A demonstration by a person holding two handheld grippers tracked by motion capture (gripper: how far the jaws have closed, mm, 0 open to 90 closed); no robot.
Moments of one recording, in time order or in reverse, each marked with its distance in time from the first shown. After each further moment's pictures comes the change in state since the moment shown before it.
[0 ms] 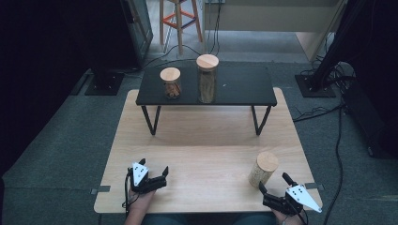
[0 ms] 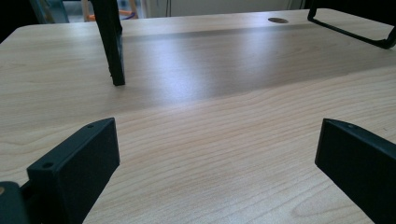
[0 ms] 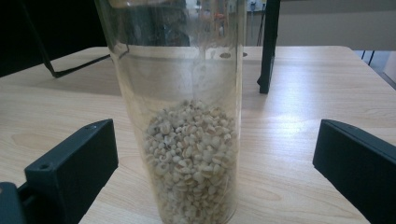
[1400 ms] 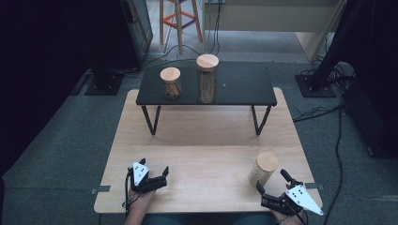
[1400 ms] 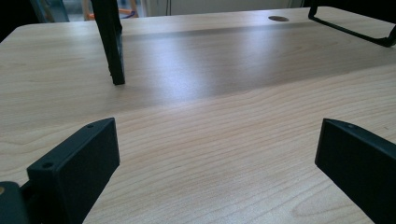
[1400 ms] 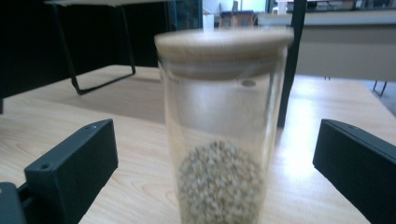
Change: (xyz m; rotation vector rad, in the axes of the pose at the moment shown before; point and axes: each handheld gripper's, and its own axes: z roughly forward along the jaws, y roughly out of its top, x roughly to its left) left arm 0.000 0.002 0.001 0.011 0.000 0.004; right arm 0.006 0.007 -0.003 -0.078 0.052 -0.054
